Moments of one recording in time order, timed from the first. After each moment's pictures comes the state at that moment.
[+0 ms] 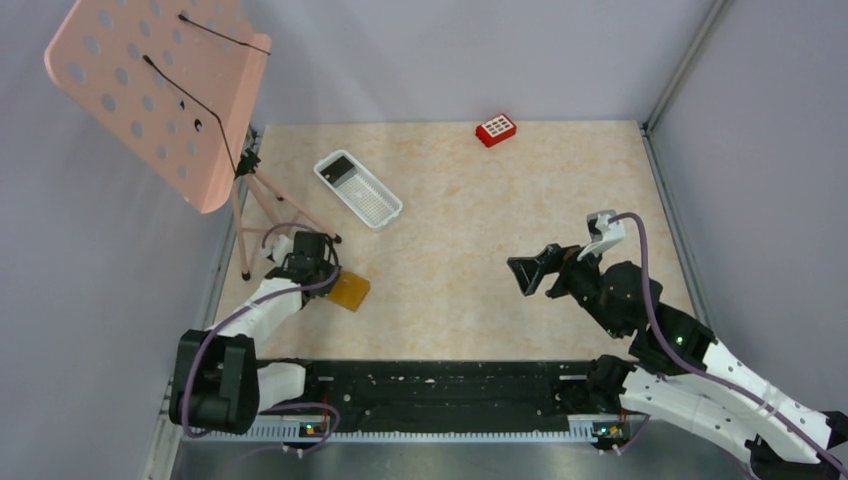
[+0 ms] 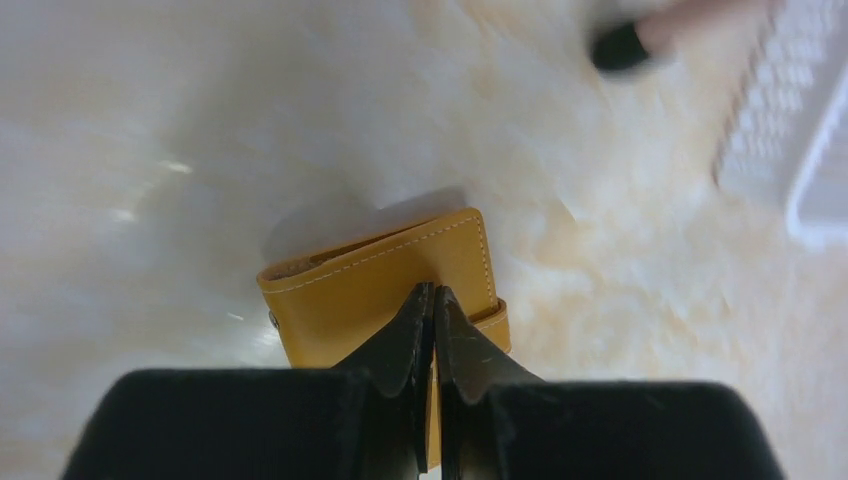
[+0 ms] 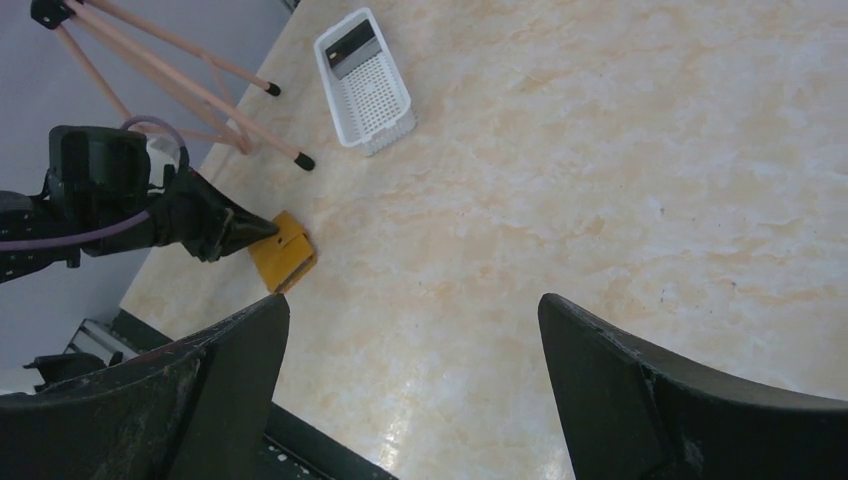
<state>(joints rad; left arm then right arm) -0.11 1.20 0.53 -0.33 -0.26 -1.11 0.94 0.50 0.74 -0.44 0.41 0.52</state>
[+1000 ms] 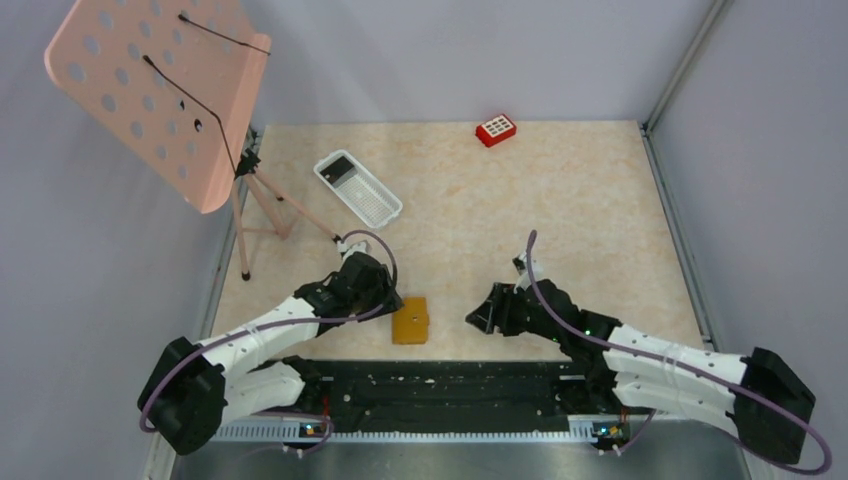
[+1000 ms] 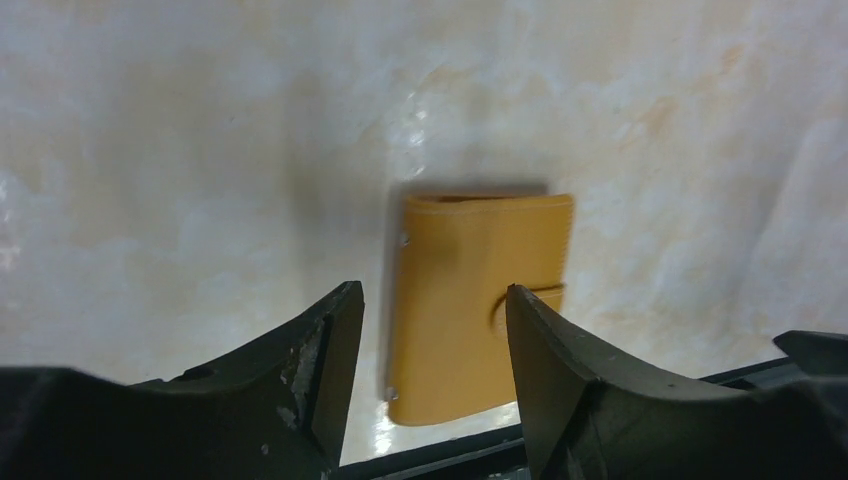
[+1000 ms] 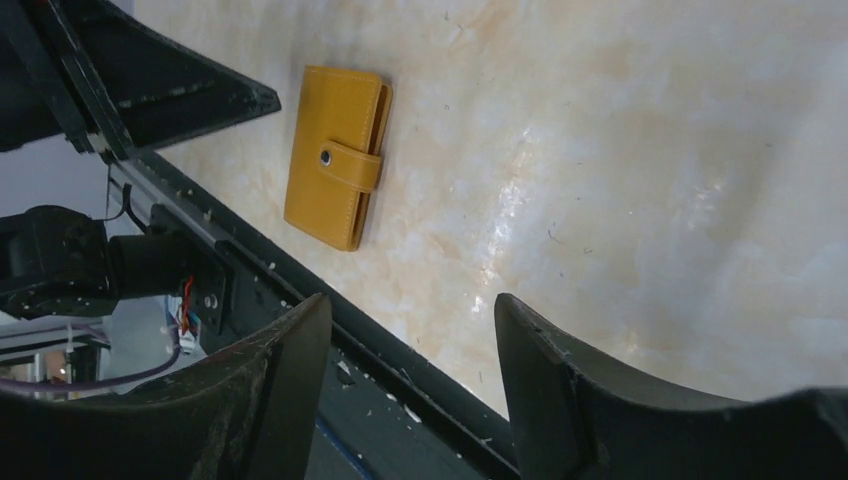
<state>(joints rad) -0.67 1.08 0.53 -0.33 -0.07 -0.90 0.94 0.80 0.31 -0.02 0.04 0.87</state>
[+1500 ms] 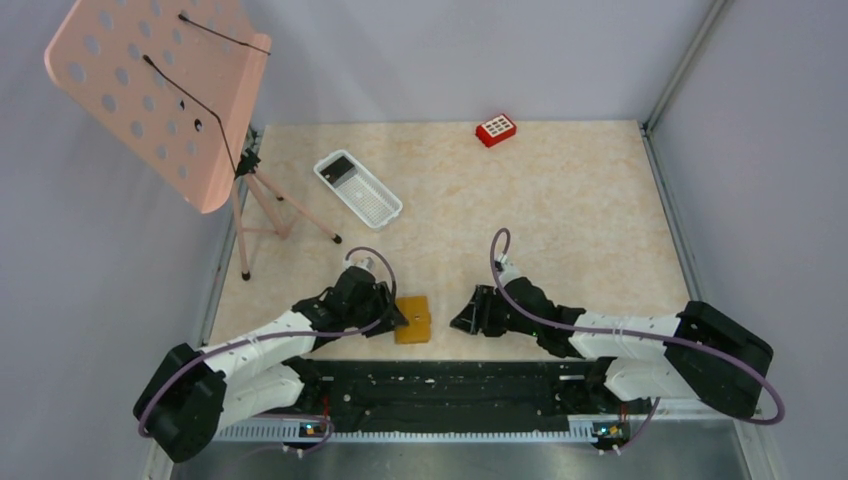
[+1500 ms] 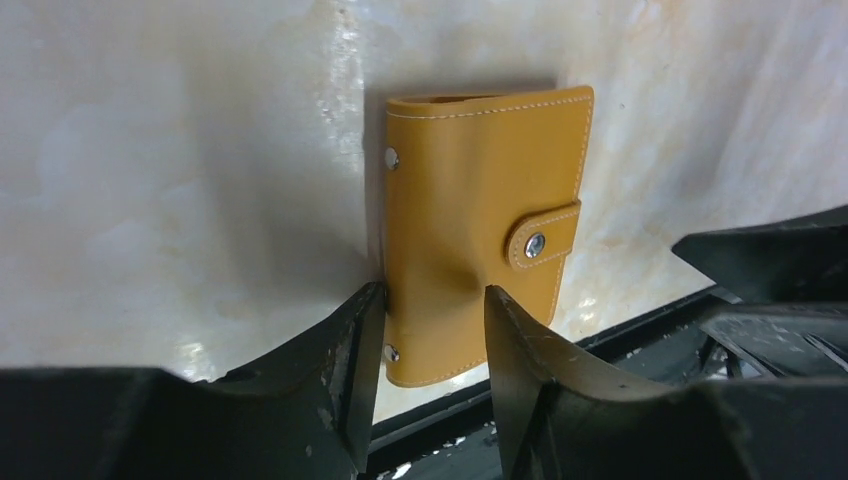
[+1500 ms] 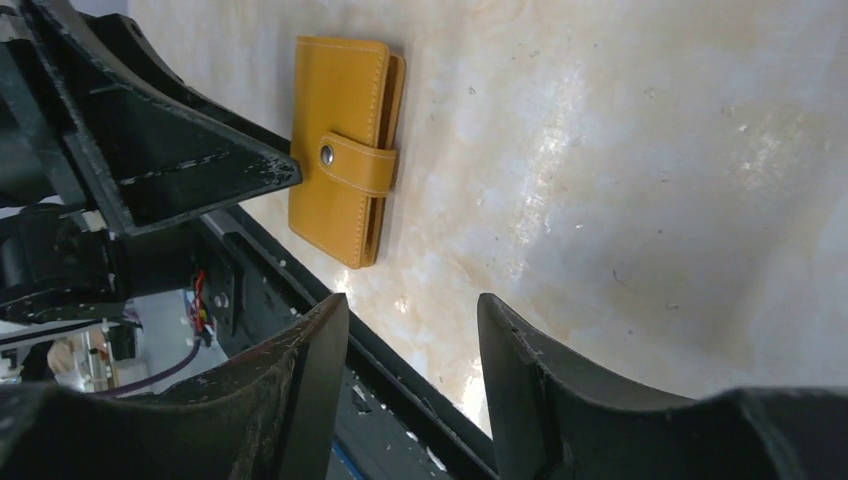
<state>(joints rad) -0.67 1.02 0.36 -0.24 0.11 -0.94 0.95 1.20 0.29 0.37 -0.07 0.96</state>
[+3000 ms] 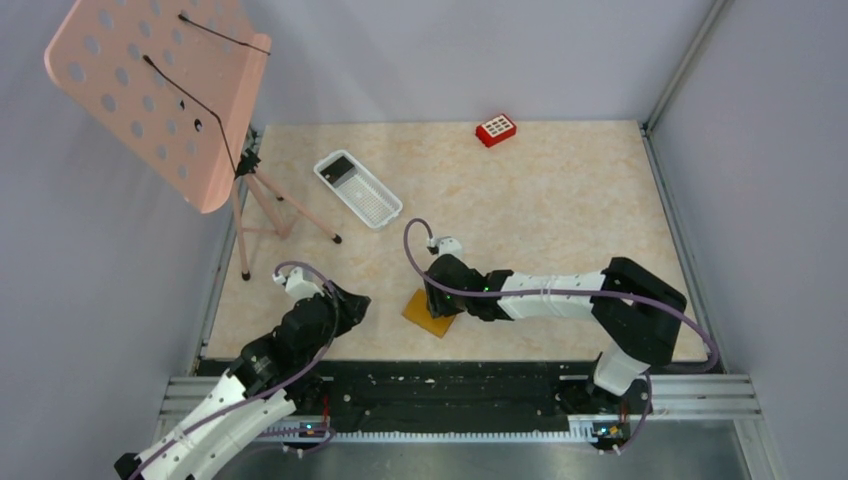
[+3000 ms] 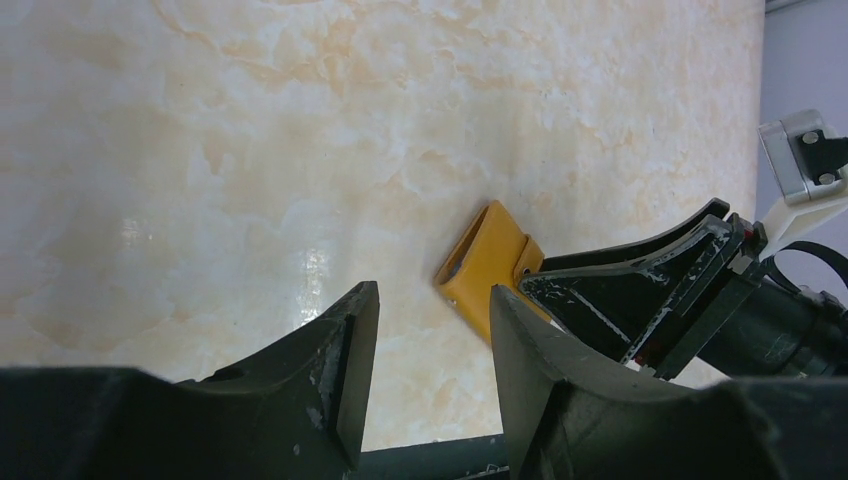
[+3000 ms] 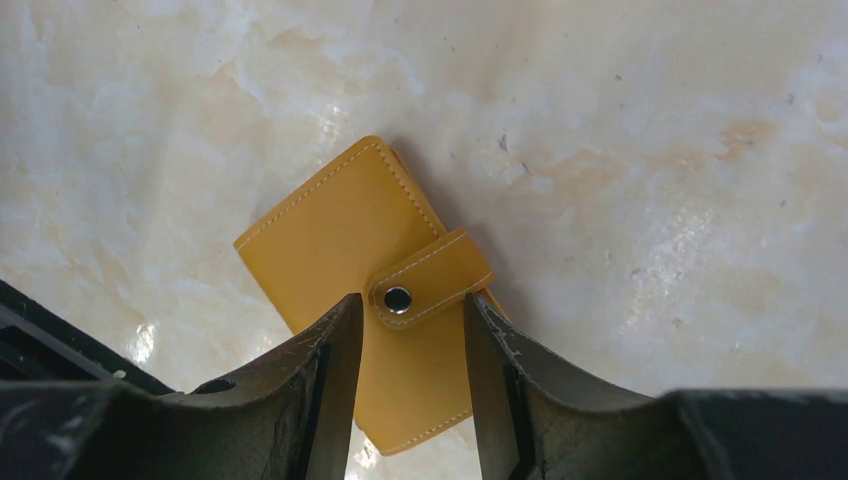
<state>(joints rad) -0.75 0.24 0.33 -0.61 -0.37 -1.05 1.07 1.62 0.86 -0.10 0.20 0.66</state>
